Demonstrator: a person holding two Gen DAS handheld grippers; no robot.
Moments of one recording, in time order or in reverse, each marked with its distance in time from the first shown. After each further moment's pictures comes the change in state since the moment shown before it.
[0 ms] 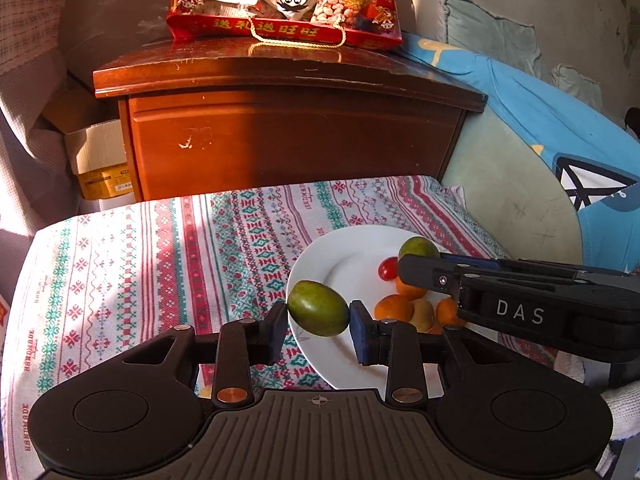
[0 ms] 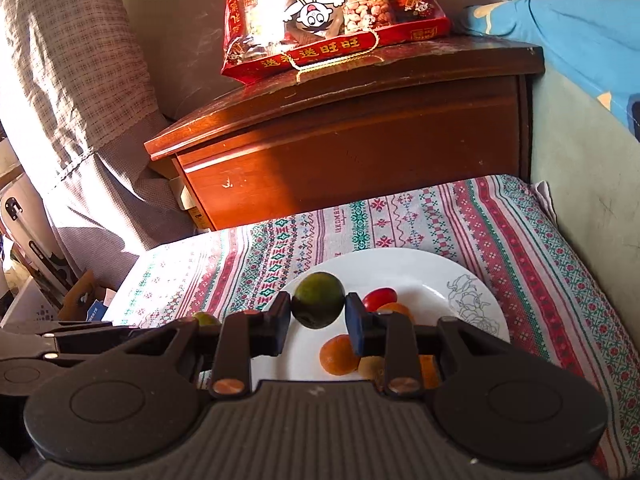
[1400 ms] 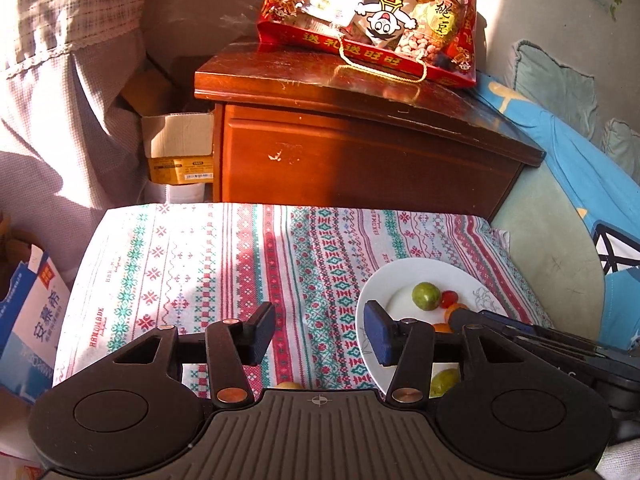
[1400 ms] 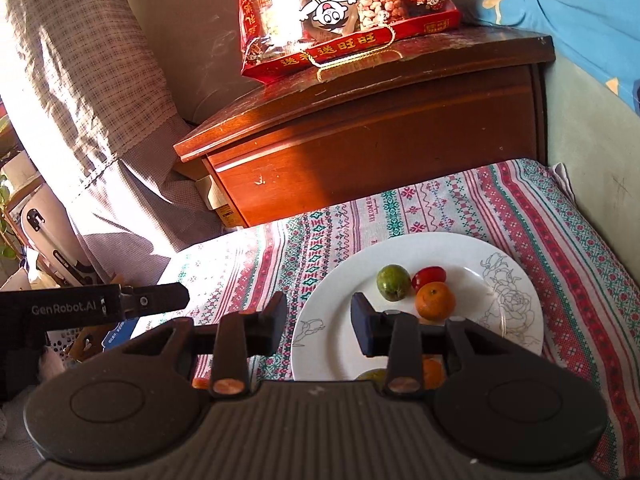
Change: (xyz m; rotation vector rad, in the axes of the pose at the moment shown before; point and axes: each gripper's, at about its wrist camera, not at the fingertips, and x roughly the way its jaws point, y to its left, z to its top) left arm -0.044 0.045 0.014 -0.181 -0.027 0.113; right arm -0.022 0.033 -0.007 0.011 0.009 0.070
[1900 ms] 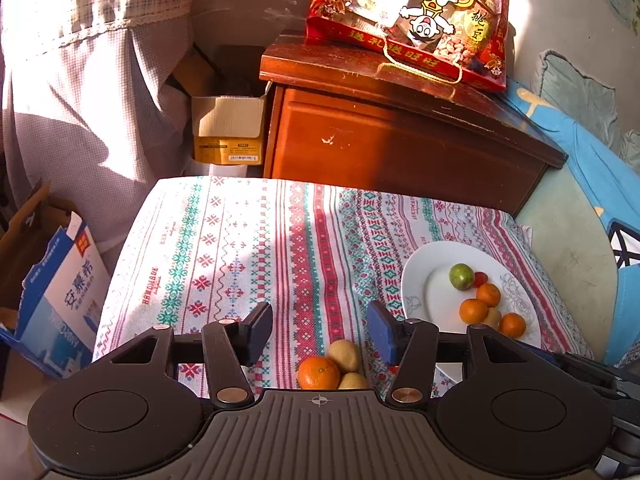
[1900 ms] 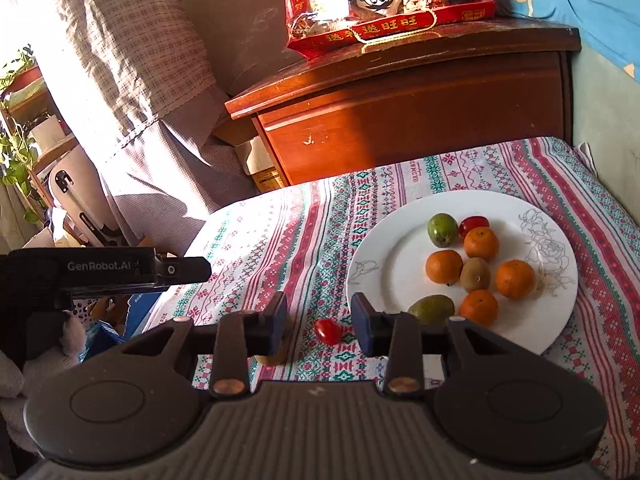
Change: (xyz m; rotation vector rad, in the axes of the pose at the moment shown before) left arm -0.023 0.034 -0.026 -0.045 0.015 0.055; right arm -0.010 0.036 -0.046 -0.050 0.057 0.057
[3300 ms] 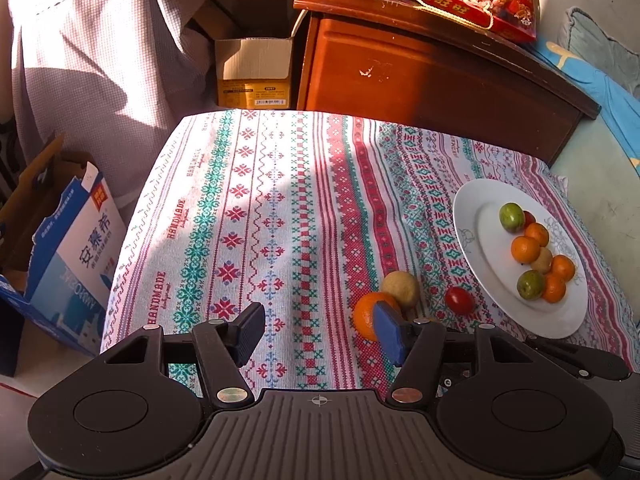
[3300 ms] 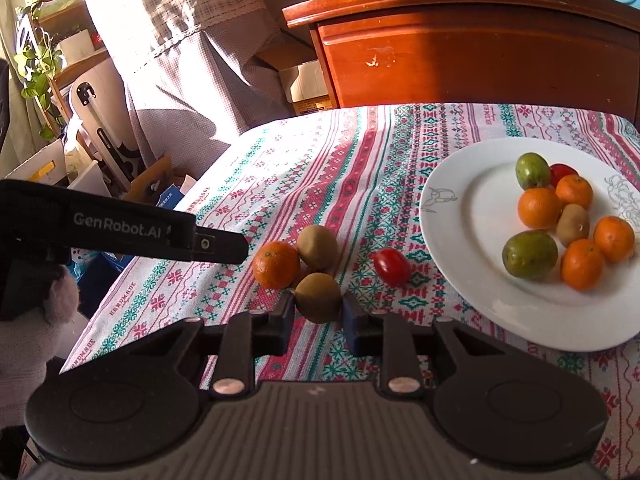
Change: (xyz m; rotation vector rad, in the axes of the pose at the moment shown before) left arm 0.025 0.022 -0.034 0.015 0.113 0.051; right arm 0.052 0.021 -0.038 -0.151 0.109 0.025
